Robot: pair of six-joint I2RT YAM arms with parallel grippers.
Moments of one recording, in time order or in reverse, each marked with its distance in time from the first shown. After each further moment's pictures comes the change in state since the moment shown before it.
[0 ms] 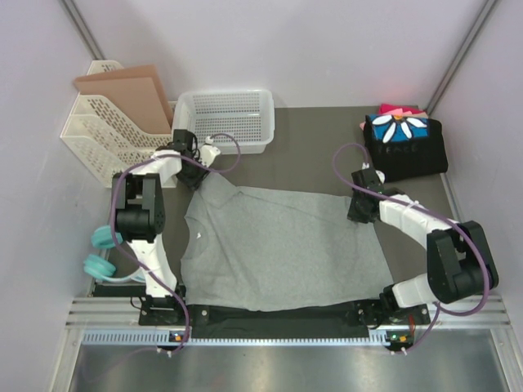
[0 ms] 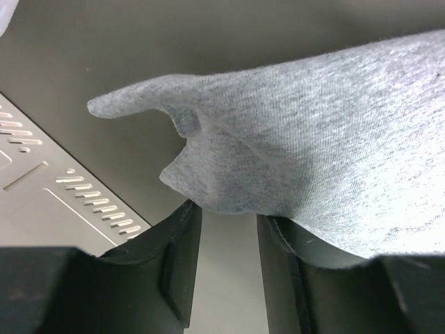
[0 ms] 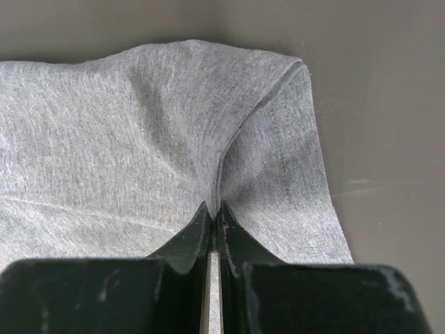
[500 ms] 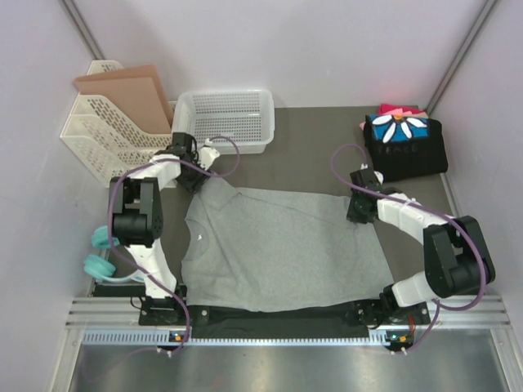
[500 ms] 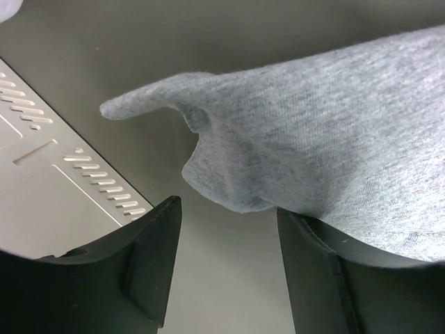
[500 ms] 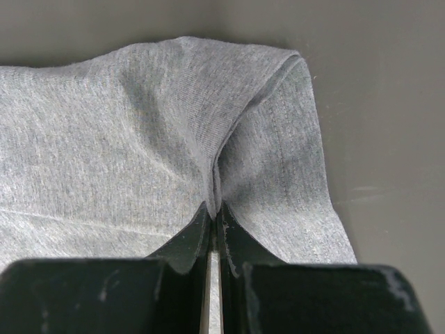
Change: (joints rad) left arm -0.003 -0.062 -0.078 0.058 -0.037 0.015; right arm 0.000 0.034 0.001 0.016 0.000 0.000
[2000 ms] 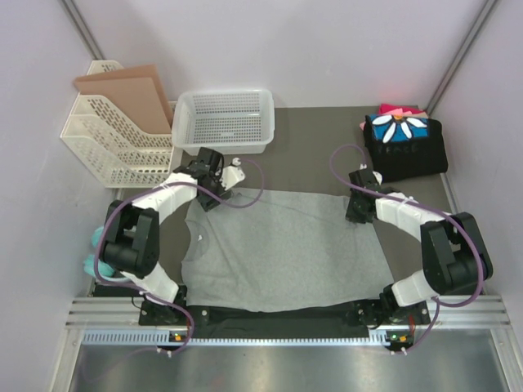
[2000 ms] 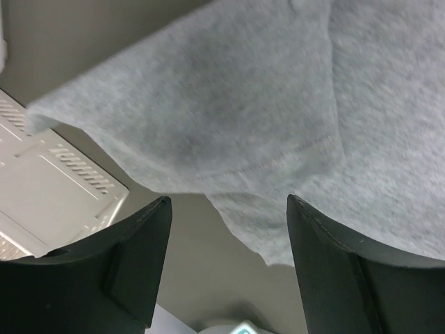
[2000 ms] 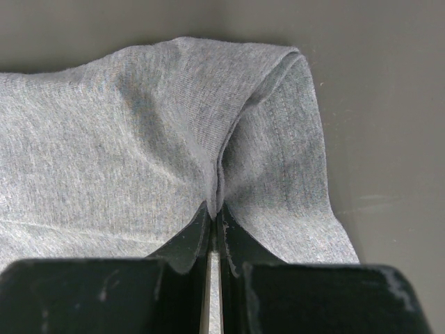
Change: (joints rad) left arm -0.266 -0.275 -0.226 -0.040 -0.160 0.046; right arm 0.005 0.028 0.000 0.024 0.001 0.007
